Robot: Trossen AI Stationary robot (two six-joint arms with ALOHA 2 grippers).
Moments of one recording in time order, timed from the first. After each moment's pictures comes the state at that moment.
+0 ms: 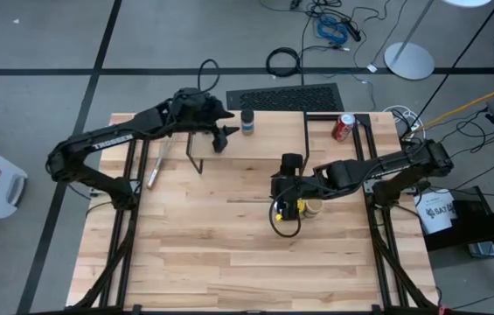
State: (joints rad) left arm 0.47 1.37 1.25 -0.33 0.10 0.10; right arm 0.21 1.48 1.32 -0.74 0.42 0.00
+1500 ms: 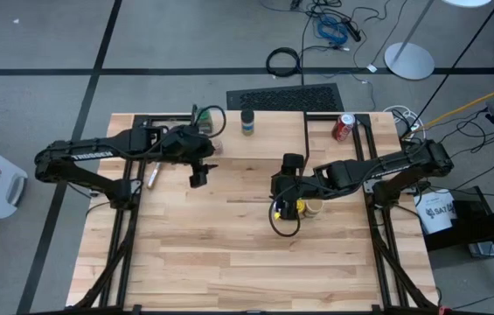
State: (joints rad) left arm 0.15 1.22 1.24 -0.80 -0.14 0.10; right arm 0.21 1.48 1.32 -0.74 0.41 0.07
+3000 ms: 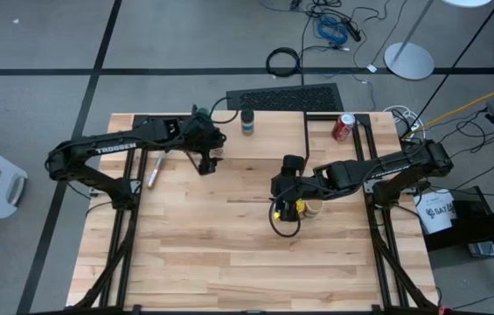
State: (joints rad) left arm 0.35 1.36 1.15 -0.66 -0.03 0.31; right arm 0.21 1.48 1.32 -0.74 0.38 0.12
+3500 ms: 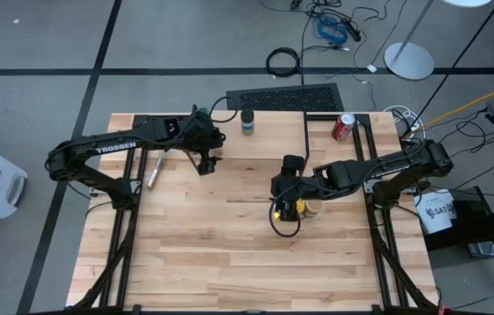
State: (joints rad) left arm 0.37 1.36 1.15 -0.67 0.00 0.30; right arm 0.21 1.48 1.32 -0.74 0.38 0.12
